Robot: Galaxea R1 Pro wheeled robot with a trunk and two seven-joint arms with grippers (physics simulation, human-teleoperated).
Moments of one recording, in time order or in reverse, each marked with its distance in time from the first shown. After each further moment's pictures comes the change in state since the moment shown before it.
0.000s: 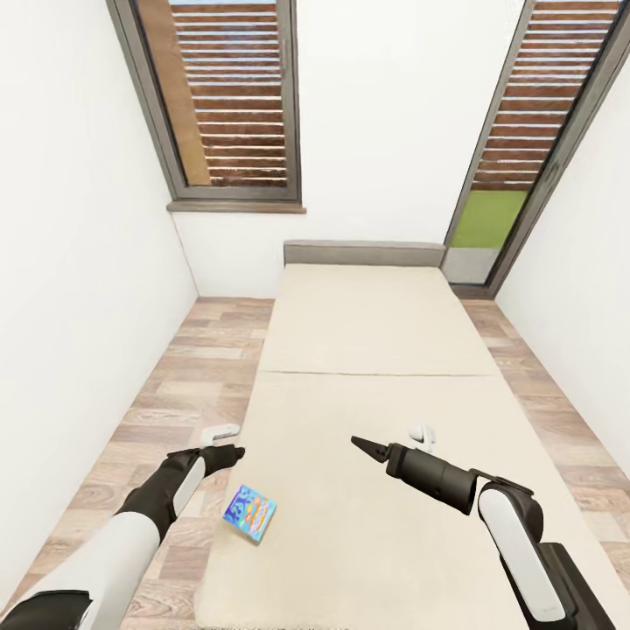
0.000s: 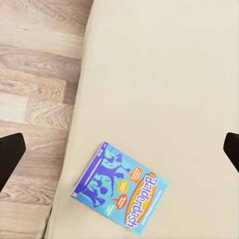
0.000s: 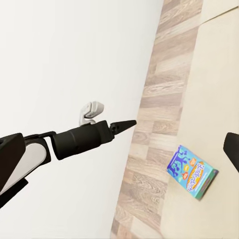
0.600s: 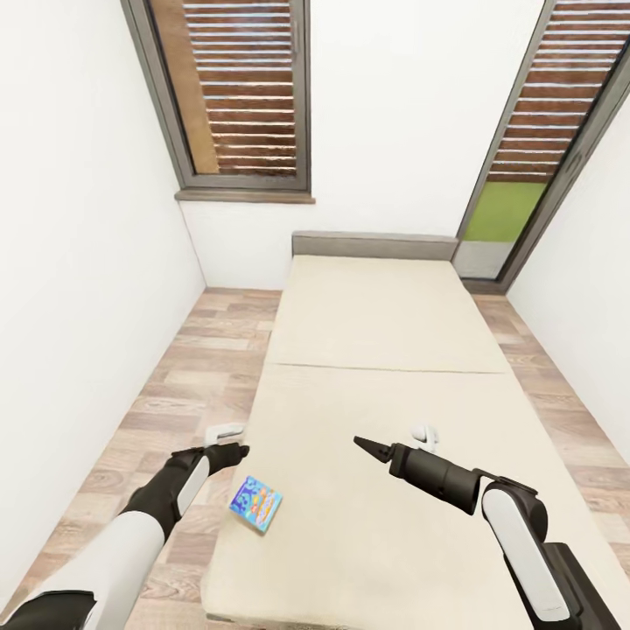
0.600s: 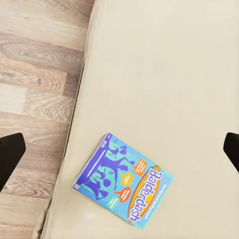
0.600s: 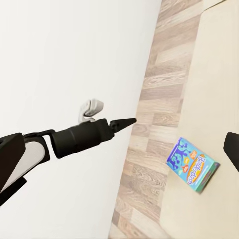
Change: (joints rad) left arm 0.000 -0.016 0.000 -0.008 0.003 -0.002 0.000; right arm 0.000 -0.014 -0.004 -0.001 -0.003 0.003 0.007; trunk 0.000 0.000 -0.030
